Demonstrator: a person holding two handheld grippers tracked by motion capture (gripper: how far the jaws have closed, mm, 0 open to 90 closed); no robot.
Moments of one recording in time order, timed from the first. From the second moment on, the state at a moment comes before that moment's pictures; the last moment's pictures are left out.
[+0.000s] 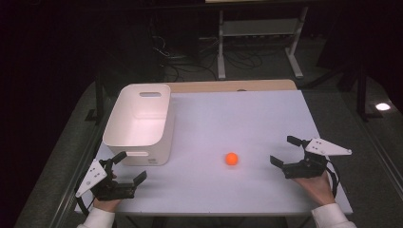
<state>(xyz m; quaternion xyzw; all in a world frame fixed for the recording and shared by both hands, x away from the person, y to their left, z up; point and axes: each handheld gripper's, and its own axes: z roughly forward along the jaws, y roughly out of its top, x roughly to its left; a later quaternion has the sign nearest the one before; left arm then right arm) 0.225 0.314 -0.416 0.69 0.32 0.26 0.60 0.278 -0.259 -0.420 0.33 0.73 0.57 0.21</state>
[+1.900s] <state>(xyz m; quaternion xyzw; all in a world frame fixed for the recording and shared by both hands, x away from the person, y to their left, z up) 0.223 0.312 -0.414 0.69 0.32 0.26 0.60 0.307 -0.201 -0.387 0.26 0.84 0.47 0.13</state>
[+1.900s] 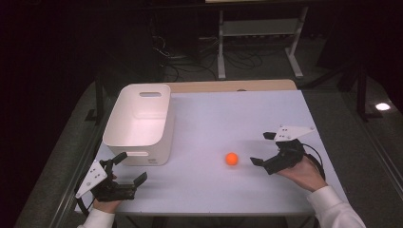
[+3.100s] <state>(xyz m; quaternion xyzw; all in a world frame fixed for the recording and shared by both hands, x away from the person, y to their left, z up) 0.222 0.314 -0.413 0.69 0.32 0.26 0.60 0.322 -0.167 -0.392 0.24 0.87 0.43 0.10</state>
